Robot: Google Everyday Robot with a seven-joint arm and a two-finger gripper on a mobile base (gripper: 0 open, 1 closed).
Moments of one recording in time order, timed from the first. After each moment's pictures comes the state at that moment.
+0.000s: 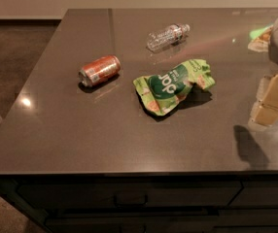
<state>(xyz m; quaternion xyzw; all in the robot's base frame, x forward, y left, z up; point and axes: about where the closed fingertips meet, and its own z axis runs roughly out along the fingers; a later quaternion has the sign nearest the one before) 0.438 -0.216 0.978 -0.60 0.78 -0.04 0.16</state>
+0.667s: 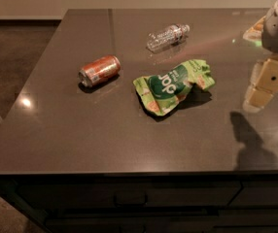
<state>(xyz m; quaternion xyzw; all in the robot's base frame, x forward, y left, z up) 0.481 -0.219 0.976 -0.61 0.77 -0.03 0.17</state>
